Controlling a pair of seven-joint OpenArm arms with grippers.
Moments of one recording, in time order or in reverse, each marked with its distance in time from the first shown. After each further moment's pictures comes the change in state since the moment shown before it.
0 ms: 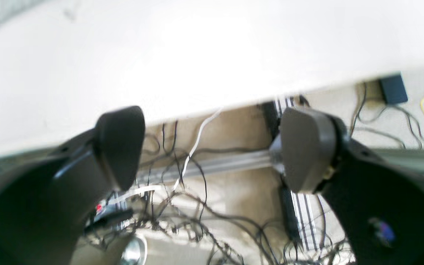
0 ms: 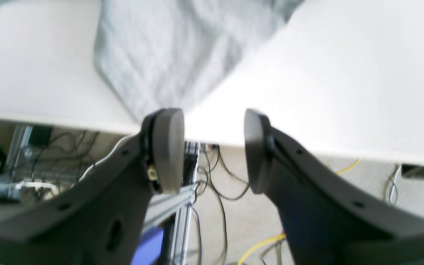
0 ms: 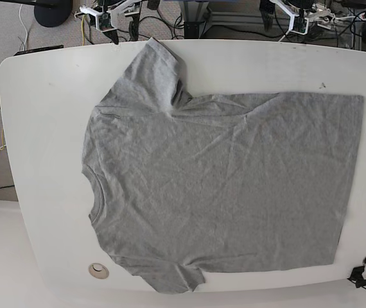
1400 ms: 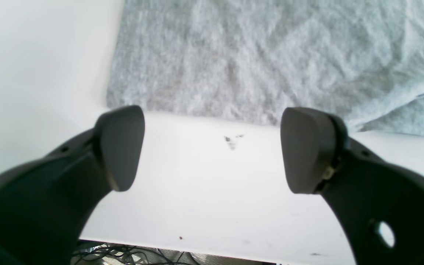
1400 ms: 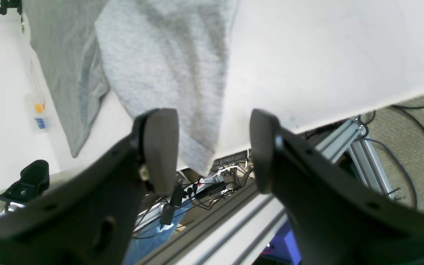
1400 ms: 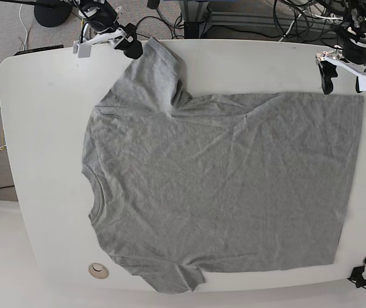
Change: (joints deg) left arm -26.7 0.3 -30.9 -5.3 -24.4 -20.8 24.6; right arm 13.8 3.5 8.7 -7.1 59.9 -0.9 -32.9
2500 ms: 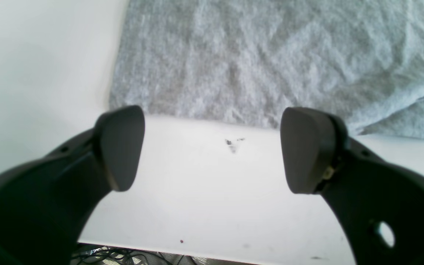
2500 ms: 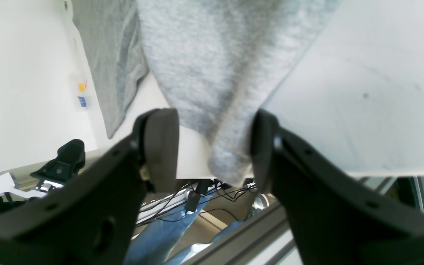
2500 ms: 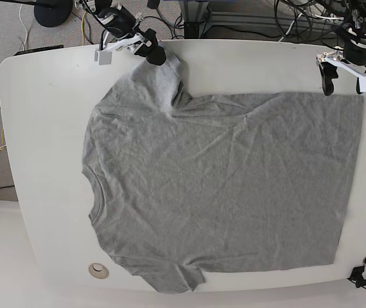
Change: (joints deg) left arm -0.4 -0.2 0.0 0.0 0.0 0.0 0.0; right arm 4.8 -1.0 -7.1 -5.6 1.7 1.9 1.1
